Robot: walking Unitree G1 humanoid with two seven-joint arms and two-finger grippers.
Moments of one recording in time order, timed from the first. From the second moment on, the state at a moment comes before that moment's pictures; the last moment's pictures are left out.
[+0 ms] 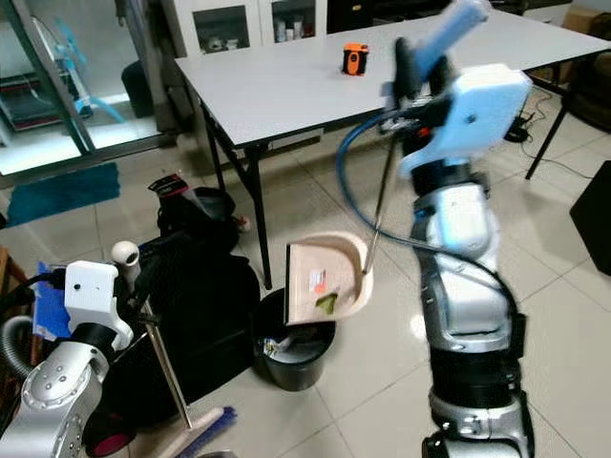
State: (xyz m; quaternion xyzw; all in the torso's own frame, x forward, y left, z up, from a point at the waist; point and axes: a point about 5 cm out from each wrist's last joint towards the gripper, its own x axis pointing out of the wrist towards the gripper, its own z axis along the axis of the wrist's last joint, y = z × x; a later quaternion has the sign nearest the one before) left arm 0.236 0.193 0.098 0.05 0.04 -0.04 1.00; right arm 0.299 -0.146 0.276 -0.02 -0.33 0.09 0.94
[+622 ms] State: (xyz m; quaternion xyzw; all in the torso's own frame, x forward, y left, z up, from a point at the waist) left arm 0.236 0.194 0.096 0.05 0.04 -0.04 1.00; right arm 0.274 -0.067 0.241 -0.09 -0.36 0.26 0.89
